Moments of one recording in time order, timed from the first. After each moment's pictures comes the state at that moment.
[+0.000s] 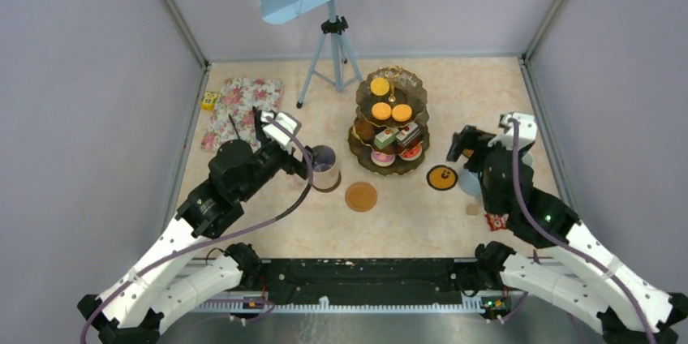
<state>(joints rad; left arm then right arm) -0.70 0.70 0.88 -0.28 -0.07 0.14 0.93 0.60 0.83 -0.50 0.87 0.45</state>
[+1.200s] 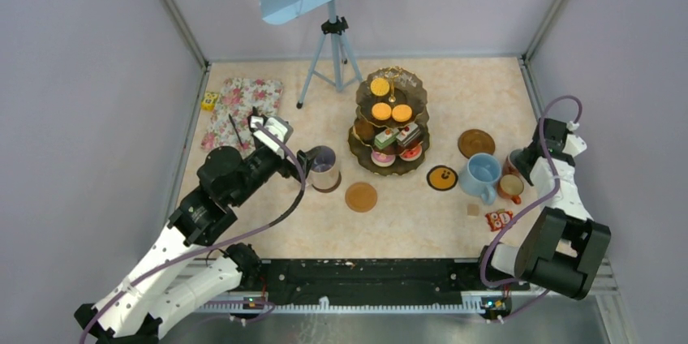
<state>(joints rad) -0.70 0.65 0.87 -0.27 -0.03 0.14 -0.38 1.22 0.77 -0.50 0.27 0.61</state>
